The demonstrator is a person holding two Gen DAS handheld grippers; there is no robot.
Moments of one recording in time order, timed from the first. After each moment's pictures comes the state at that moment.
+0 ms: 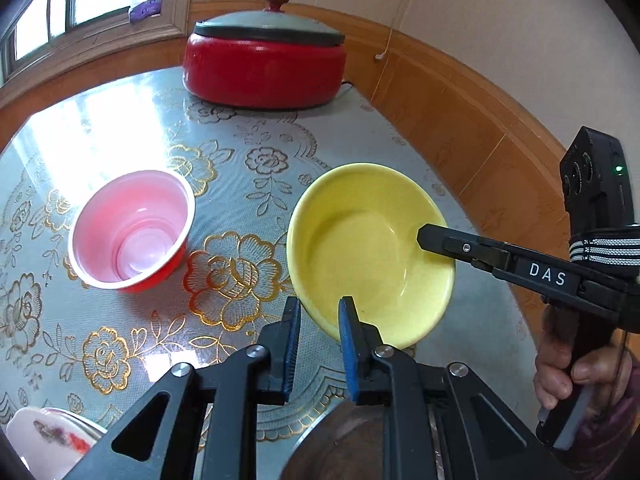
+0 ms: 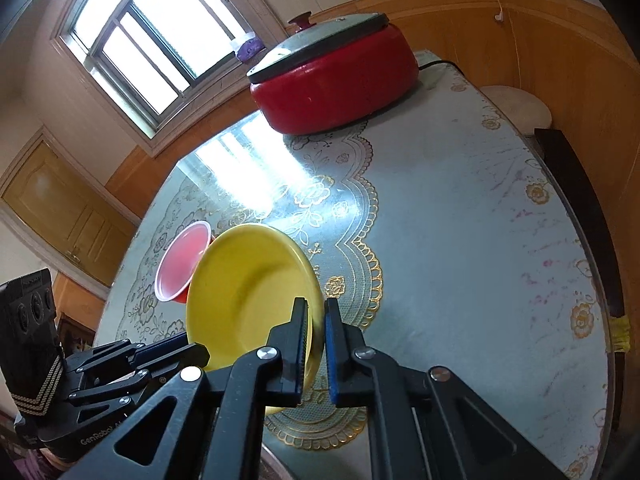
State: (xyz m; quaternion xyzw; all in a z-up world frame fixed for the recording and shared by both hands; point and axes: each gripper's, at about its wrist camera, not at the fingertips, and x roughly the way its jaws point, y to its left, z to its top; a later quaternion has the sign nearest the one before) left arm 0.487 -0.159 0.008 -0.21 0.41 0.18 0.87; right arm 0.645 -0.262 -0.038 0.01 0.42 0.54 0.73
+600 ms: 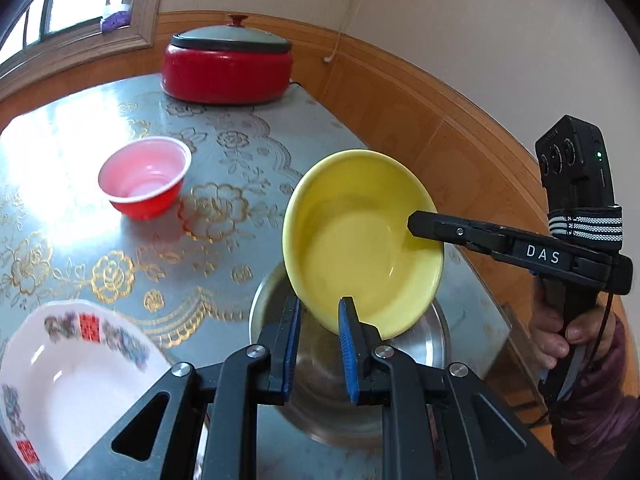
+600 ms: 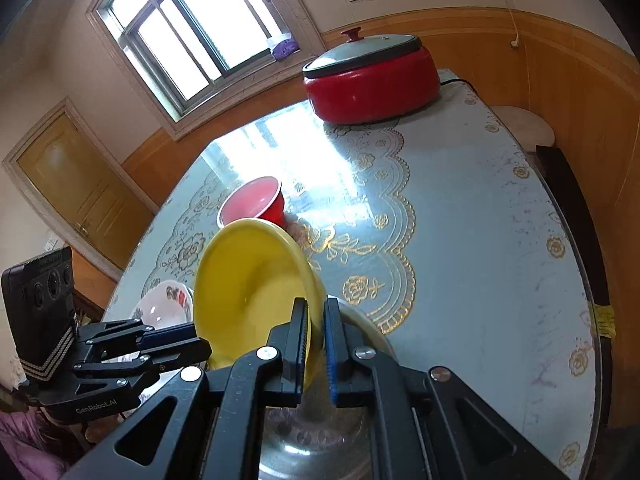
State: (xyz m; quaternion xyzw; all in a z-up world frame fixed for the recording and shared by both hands) left arm 0.381 -0.214 0.027 -0.20 0.40 0.09 0.89; right arm 0.539 -0.329 -0.017 -0.03 0.40 0.56 0.73
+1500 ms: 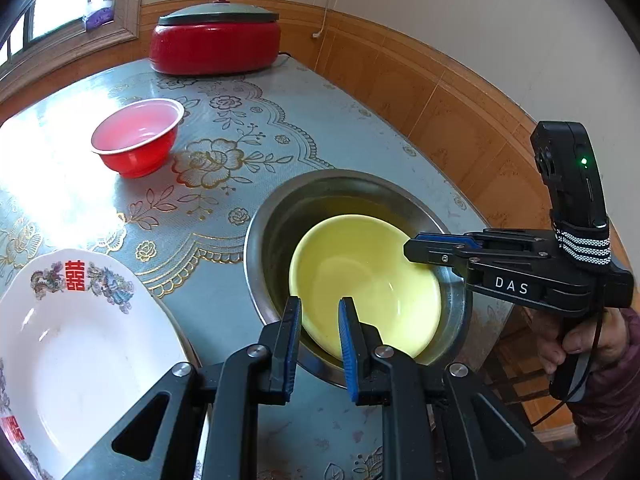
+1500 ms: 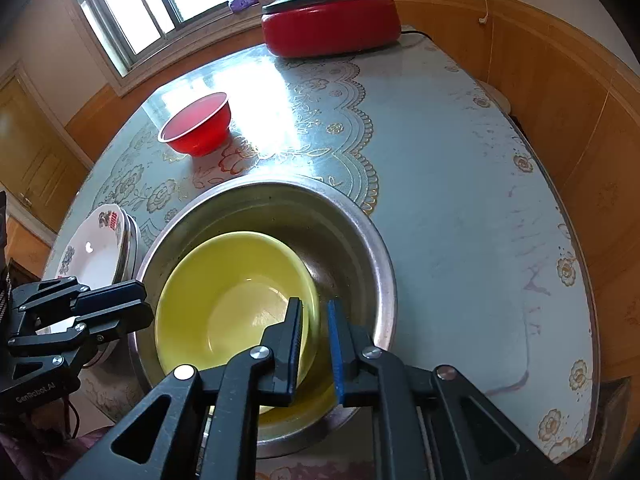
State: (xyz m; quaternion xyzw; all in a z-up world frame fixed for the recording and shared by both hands) left arm 0.365 -0.232 -0.007 -0.18 0.43 0.08 0.88; right arm 0.509 -0.332 -0.075 -0.11 0.44 0.47 0.76
